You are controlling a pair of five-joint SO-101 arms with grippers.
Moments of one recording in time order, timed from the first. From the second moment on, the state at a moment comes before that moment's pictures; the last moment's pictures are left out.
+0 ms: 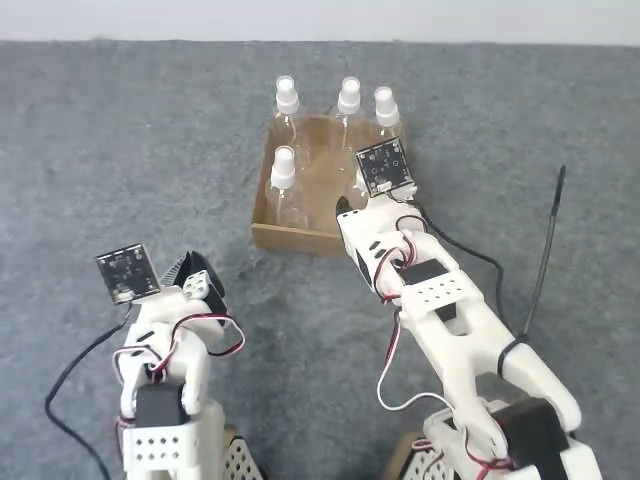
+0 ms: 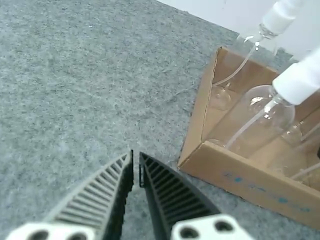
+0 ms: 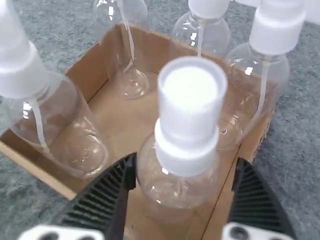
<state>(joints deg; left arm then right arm) -9.1 -103.5 97.3 50.9 21.6 -24.4 -16.5 55.0 4.7 1.2</state>
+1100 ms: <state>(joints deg) -9.1 -103.5 97.3 50.9 21.6 -25.9 -28.0 57.0 22.9 5.7</state>
